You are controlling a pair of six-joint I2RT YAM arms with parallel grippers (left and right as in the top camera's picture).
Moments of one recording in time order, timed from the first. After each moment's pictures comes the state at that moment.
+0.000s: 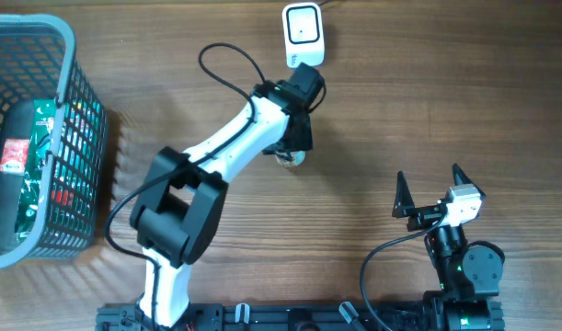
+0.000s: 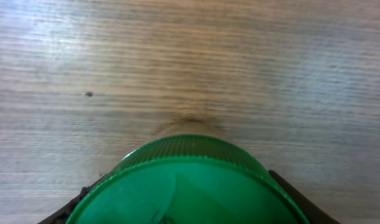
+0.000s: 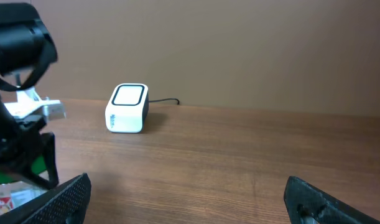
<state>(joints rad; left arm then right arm) -0.61 2.08 1.57 -0.89 -0.04 -0.67 0.02 0.02 0.01 0.00 -0.11 -0.01</state>
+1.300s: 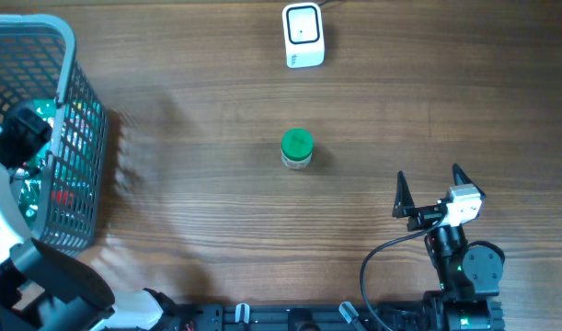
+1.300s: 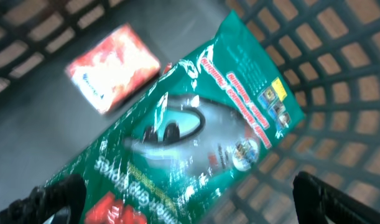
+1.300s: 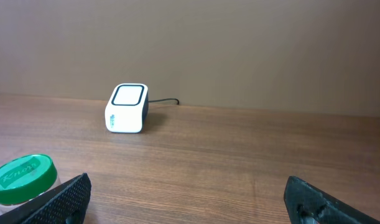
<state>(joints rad) 0.72 1.63 1.34 -0.76 0.13 -0.17 0.02 0.02 0.01 0.00 -0.11 -0.01</state>
